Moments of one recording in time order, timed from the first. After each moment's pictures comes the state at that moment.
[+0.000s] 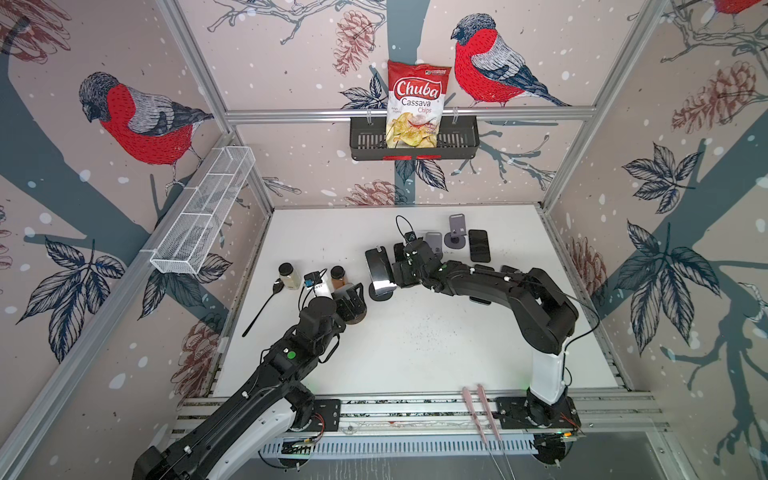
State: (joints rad) left arm -0.60 0.67 0.42 -0.16 -0.30 -0.74; right arm 0.82 1.95 1.28 -0.09 0.24 0.26
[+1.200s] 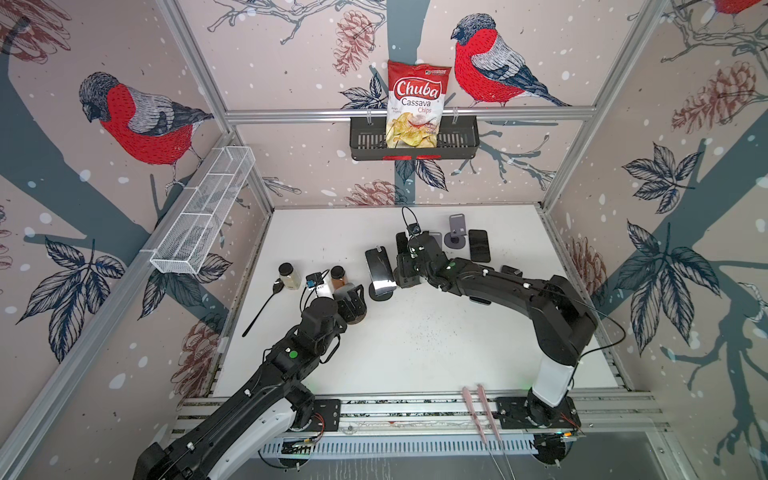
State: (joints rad) left arm -0.60 0.68 0.40 -0.14 -0.30 -0.72; right arm 0.82 1.81 1.27 -0.11 0.26 0.26
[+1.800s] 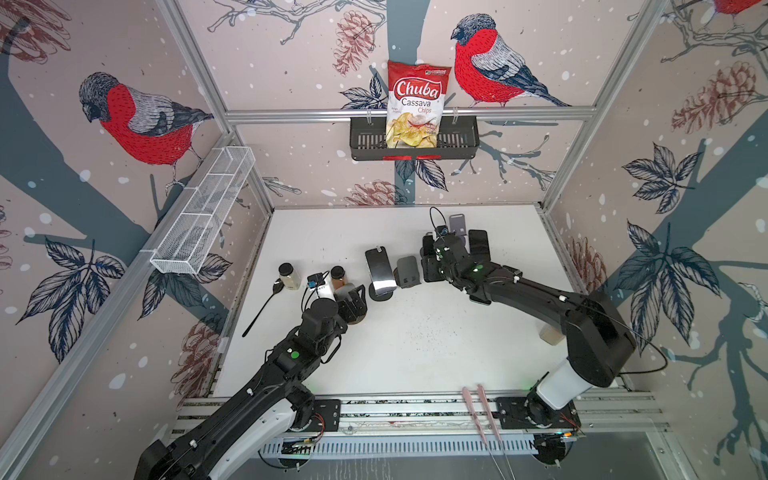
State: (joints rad) left arm -0.60 0.70 0.38 -0.08 -0.26 -0.72; right arm 0.72 1.61 1.09 -0.23 0.24 0.35
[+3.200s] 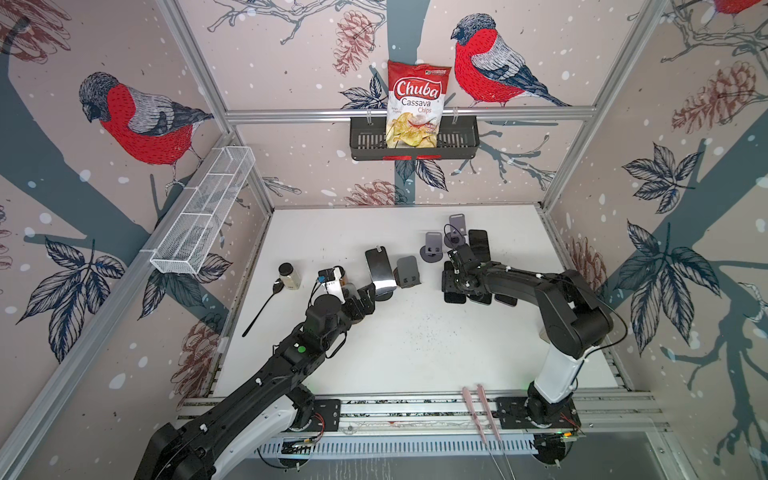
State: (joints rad) left arm -0.60 0.79 0.38 0.06 -0.16 -0.68; right arm 0.53 1.81 1.03 -0.31 0.14 0.45
